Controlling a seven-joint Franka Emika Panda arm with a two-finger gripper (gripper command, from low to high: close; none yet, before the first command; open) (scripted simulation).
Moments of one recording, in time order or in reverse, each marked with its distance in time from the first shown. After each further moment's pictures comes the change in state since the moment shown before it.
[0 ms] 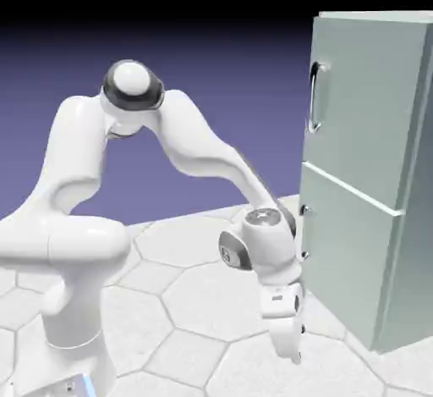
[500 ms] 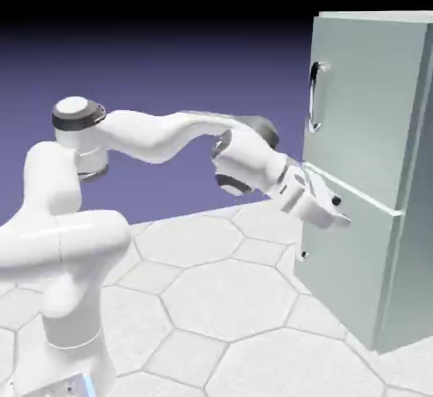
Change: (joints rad) arm 0.459 0.544 -0.507 0.105 0.609 -0.131 -0.259
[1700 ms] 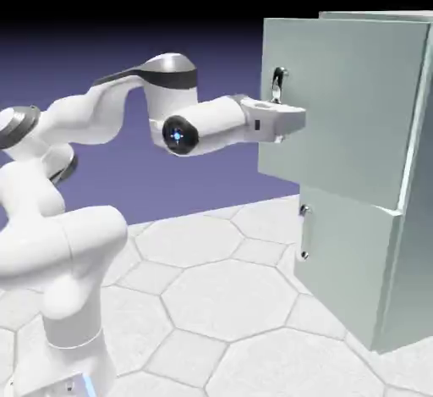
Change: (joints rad) arm 0.154 -0.002 -0.525 -0.331 0.177 -1.005 -0.528
